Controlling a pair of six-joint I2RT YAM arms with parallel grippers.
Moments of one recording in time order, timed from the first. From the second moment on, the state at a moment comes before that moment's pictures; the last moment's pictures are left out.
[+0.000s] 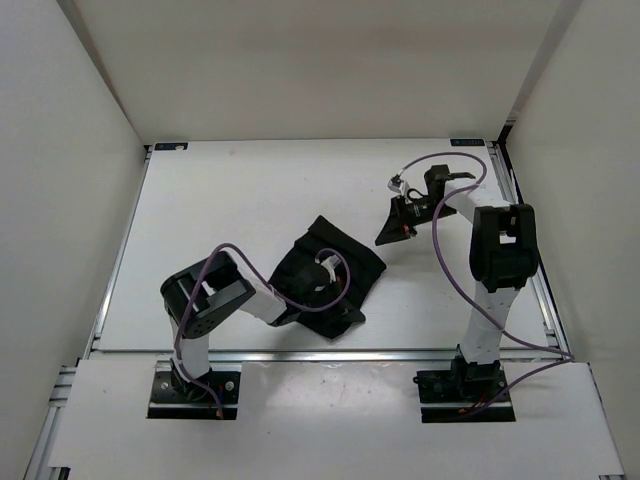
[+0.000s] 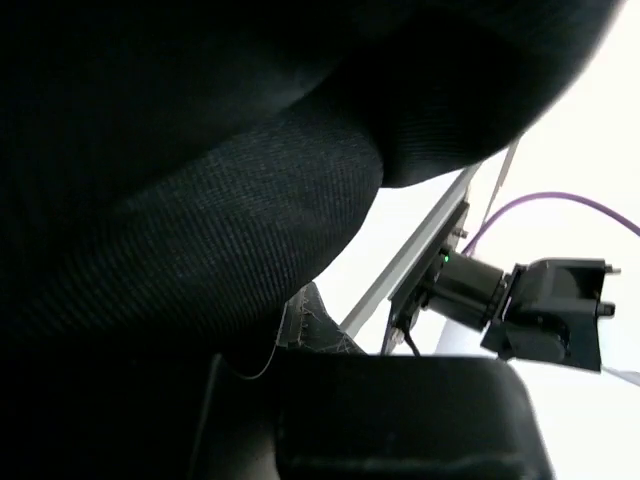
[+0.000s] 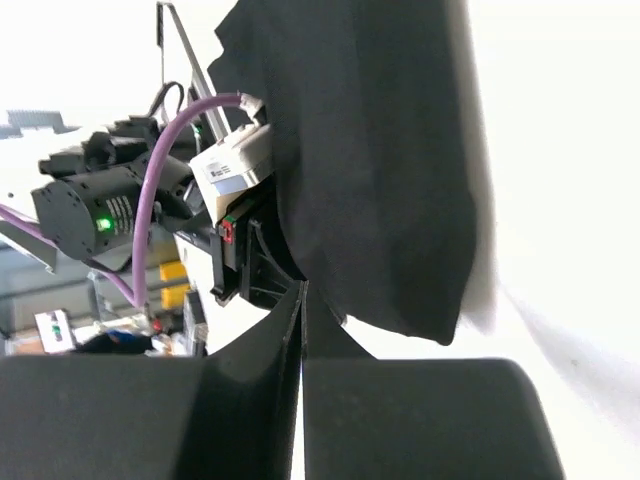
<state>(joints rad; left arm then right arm) -0.95 1.85 0.62 0.64 0.32 -1.23 0.13 2.02 1.43 -0.92 -1.14 -0.22</state>
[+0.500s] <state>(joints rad) -0.85 1.23 0.54 0.48 0.19 -1.09 0.26 2.16 1.81 -1.27 -1.26 -0.56</state>
